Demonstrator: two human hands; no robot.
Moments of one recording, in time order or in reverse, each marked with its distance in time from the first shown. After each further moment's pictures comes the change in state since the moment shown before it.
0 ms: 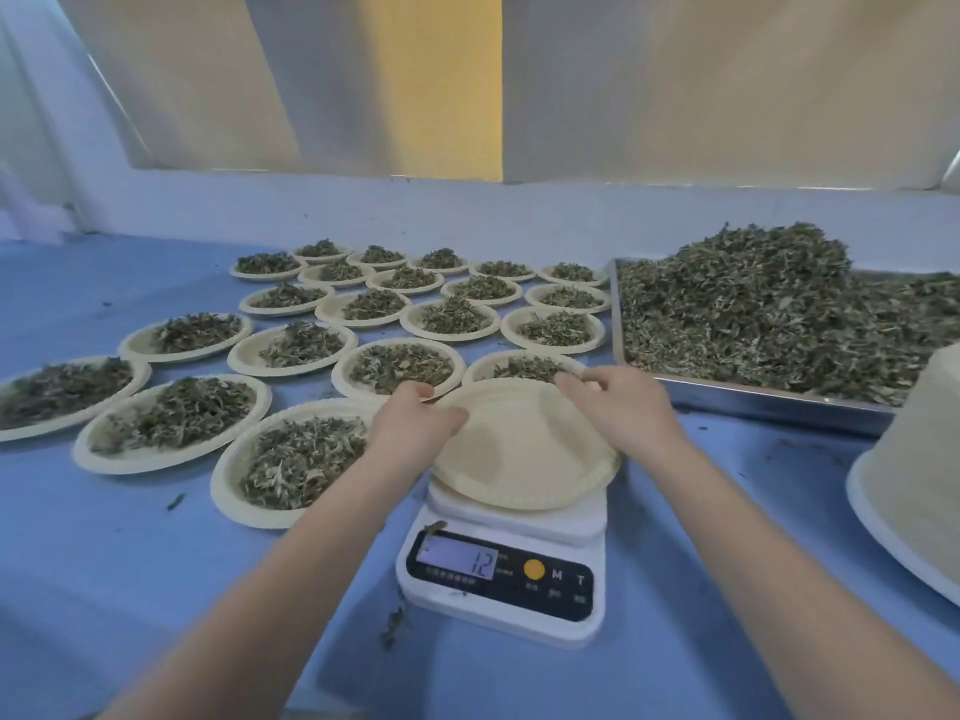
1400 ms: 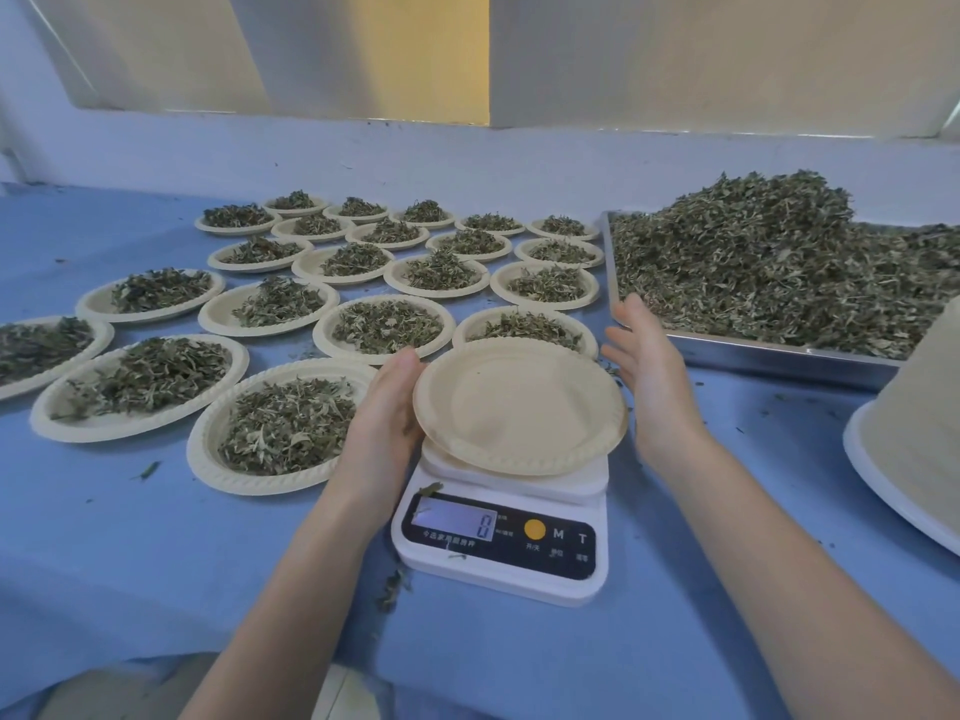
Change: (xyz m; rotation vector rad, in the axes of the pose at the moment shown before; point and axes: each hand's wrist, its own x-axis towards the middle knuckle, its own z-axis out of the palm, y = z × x) left_hand -0.035 -0.032 -0.002 -0.801 -0.304 0.222; right_hand -0.016 0.013 0.012 0.926 0.118 0.115
